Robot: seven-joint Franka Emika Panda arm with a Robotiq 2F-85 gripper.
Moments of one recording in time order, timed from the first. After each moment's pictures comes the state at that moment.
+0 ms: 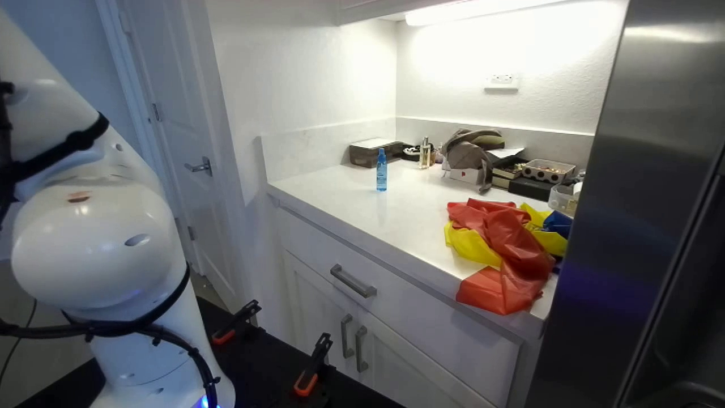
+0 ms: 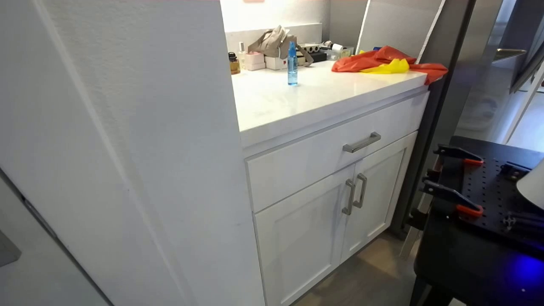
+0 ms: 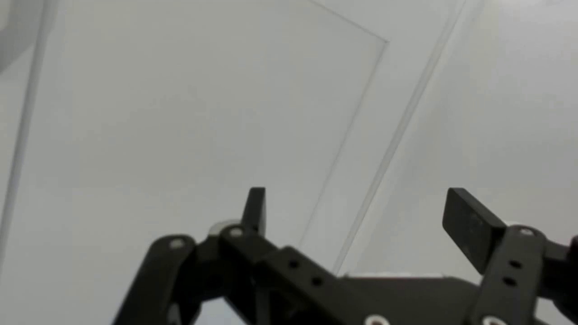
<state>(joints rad) -0.42 -0.40 0.50 -1.80 0.03 2.93 -0.23</state>
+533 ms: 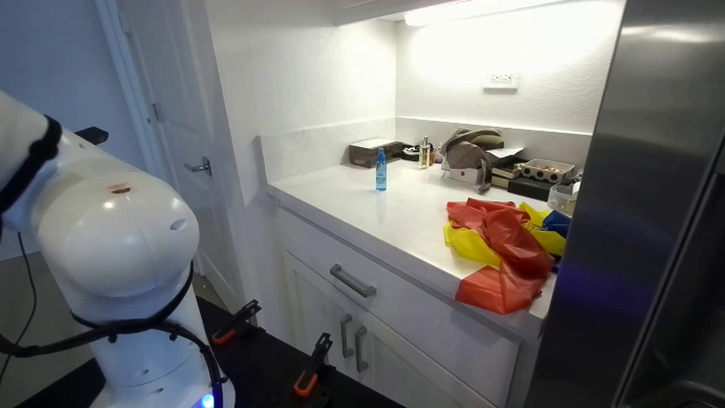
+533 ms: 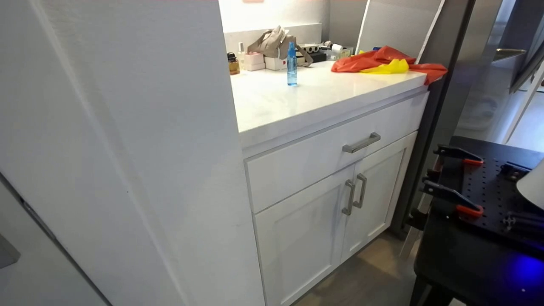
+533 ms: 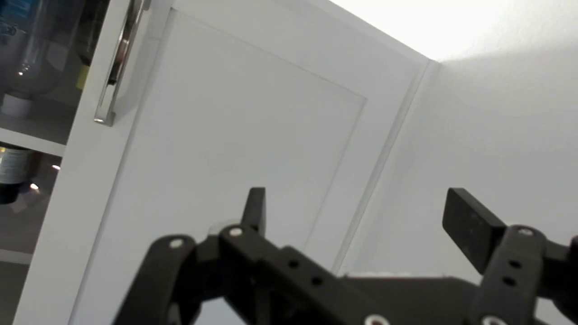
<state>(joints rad) -0.17 -0.73 0.29 -2.05 -0.15 2.72 -0.05</state>
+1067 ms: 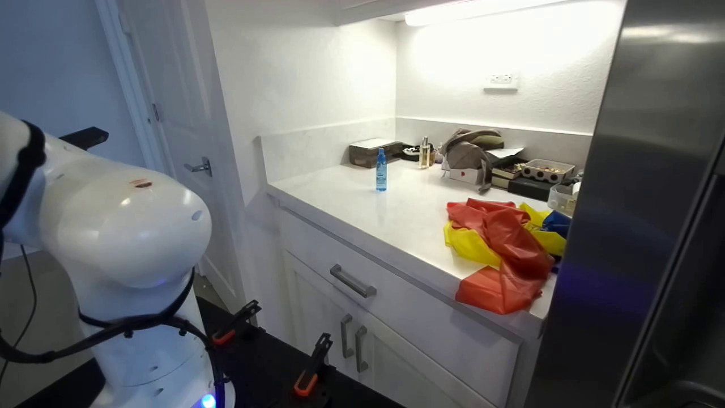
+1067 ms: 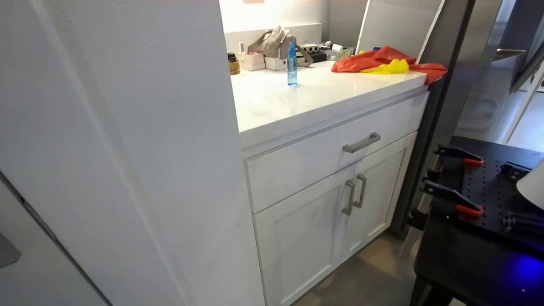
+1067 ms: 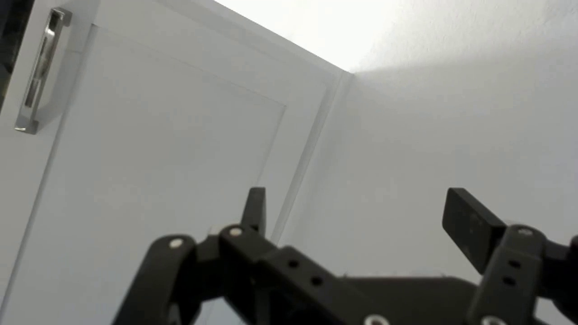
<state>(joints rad) -0.01 -0.85 0.29 -2.15 -0.16 2.64 -0.01</state>
